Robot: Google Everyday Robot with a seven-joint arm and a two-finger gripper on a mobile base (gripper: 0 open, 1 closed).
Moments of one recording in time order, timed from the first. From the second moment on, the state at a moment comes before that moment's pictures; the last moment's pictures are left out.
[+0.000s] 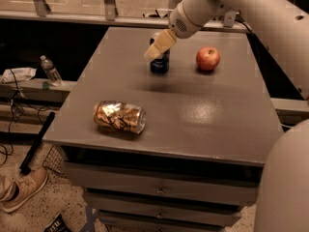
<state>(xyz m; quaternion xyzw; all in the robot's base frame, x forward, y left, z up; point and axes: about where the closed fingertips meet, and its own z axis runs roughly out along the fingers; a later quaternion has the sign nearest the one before) 0.720 -0.029 0.913 -0.47 0.81 0.13 0.33</state>
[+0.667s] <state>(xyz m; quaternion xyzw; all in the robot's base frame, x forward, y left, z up) 0.721 -0.015 0.903 -0.49 0.80 0.14 0.32</state>
